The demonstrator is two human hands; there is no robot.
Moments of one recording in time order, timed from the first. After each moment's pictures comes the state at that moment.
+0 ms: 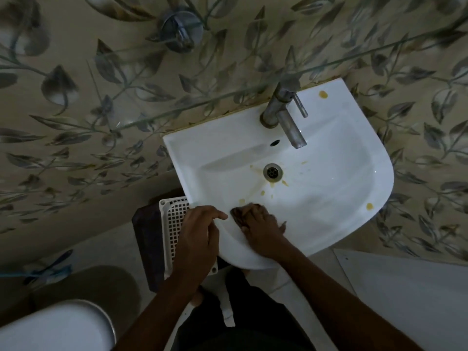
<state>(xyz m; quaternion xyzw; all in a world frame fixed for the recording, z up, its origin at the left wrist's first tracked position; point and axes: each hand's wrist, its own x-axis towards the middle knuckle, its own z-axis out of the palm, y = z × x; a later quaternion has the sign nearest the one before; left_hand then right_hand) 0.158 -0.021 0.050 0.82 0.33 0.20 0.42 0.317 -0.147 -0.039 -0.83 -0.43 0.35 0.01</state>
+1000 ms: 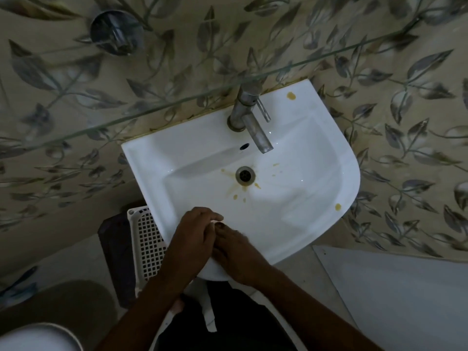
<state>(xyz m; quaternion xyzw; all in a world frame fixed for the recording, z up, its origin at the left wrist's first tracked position) 0.211 -0.037 0.038 0.84 0.27 0.08 0.46 0.300 -0.166 0.012 -0.76 -0.50 0.35 0.21</state>
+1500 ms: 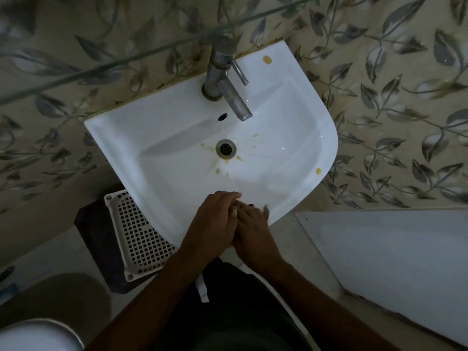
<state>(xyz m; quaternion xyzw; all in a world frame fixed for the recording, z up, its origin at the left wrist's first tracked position) 0.234 -0.087 0.038 0.86 0.17 0.02 0.49 0.288 -0.222 0.026 -0.90 -0.40 0.16 0.12</state>
